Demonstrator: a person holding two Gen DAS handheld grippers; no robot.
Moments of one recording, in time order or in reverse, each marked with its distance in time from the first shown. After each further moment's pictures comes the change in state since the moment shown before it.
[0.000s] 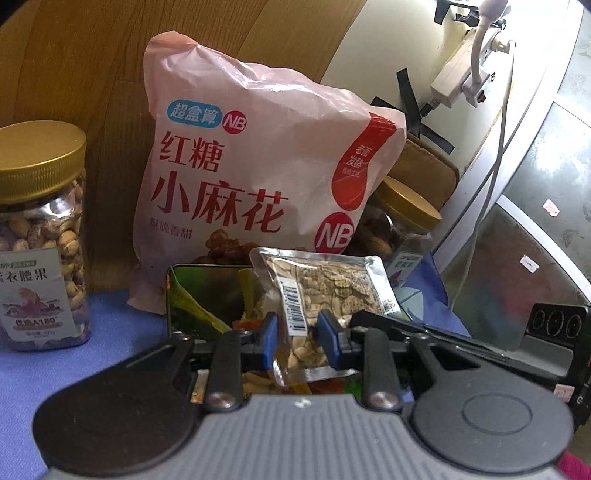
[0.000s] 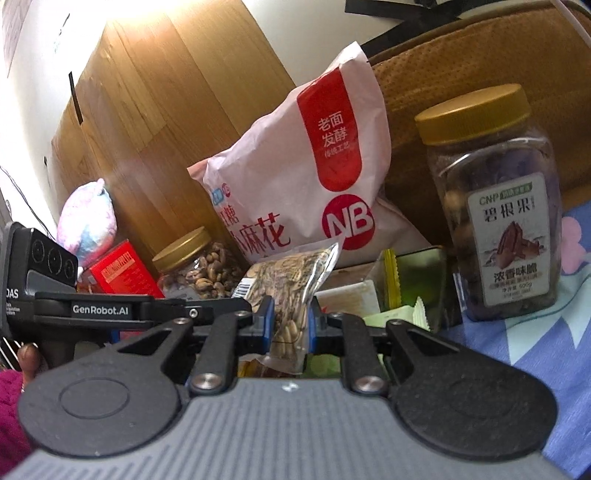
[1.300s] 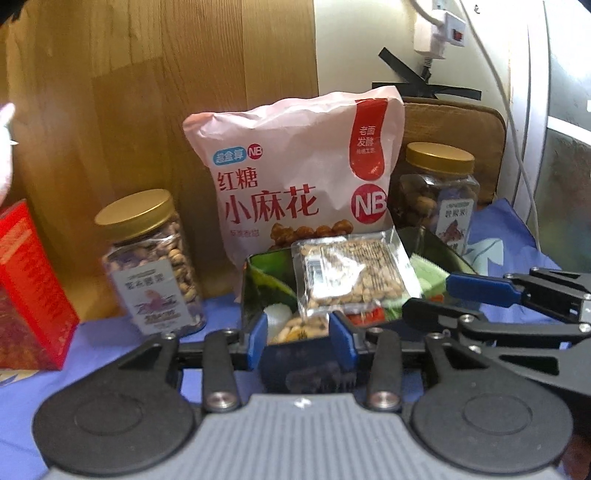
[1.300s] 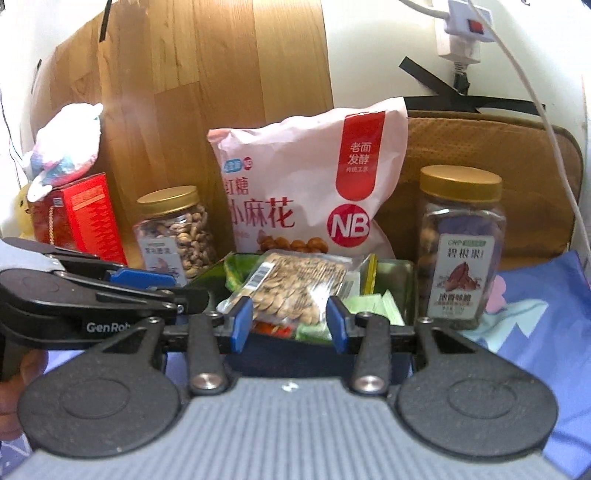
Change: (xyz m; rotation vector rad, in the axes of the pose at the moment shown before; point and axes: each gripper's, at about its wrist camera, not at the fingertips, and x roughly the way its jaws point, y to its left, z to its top) left arm -0.049 -0.087 -0.055 0.260 -0.055 0.498; right arm -0.038 0.082 -0.026 -0.284 0.008 -0.280
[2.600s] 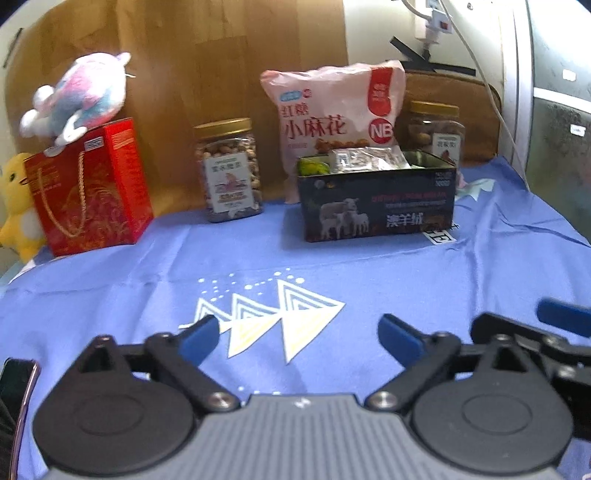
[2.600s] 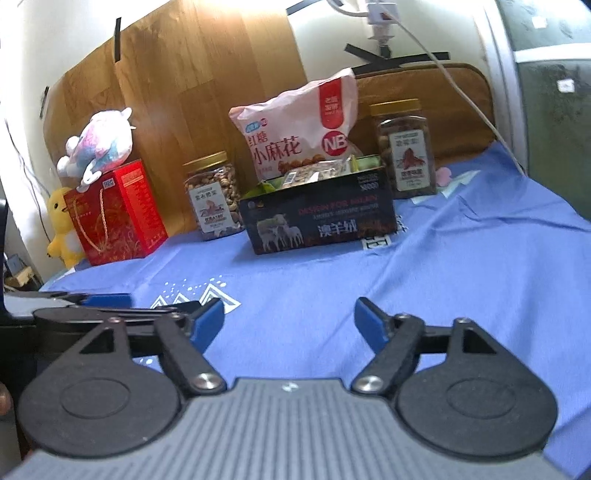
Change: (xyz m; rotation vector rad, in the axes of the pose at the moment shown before) left arm -0.118 -0.009 -0.140 -0.079 0.006 0.123; right arm -0.139 0.077 -0.115 0.222 -0.007 -0.087
